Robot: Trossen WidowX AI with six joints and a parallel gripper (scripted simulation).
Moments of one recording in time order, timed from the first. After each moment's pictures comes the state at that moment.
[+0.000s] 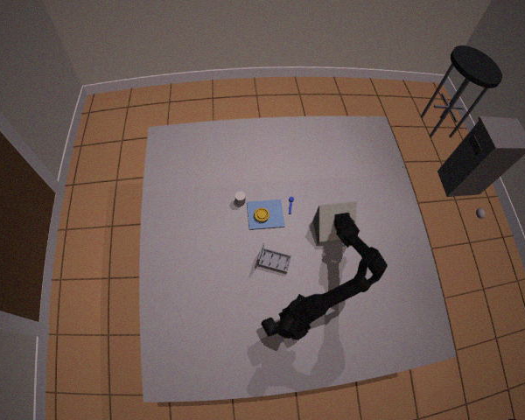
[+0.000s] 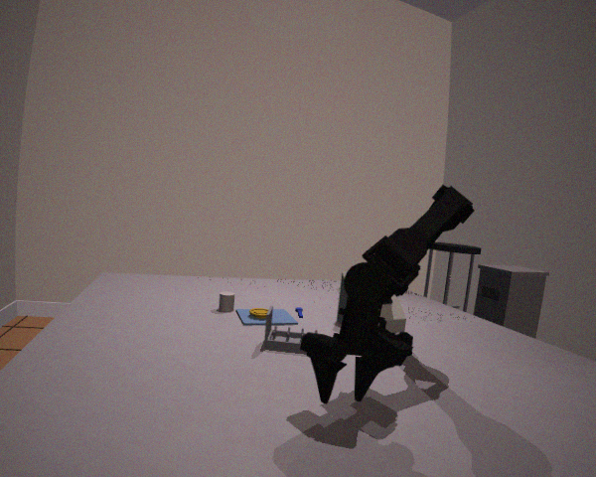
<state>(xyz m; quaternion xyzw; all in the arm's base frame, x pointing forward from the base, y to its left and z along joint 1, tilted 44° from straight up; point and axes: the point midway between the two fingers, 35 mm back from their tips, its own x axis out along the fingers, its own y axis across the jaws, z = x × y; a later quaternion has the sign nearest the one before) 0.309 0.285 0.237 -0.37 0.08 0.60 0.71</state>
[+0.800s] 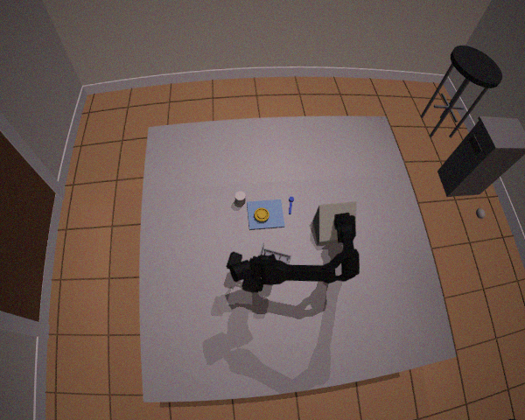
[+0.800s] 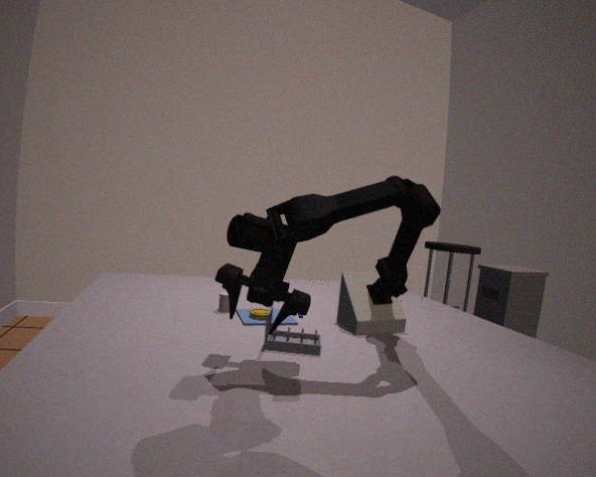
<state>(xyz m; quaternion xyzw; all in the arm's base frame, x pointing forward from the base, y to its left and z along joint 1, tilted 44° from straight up) 0.404 0.094 0.129 -0.21 0.40 0.46 0.77</state>
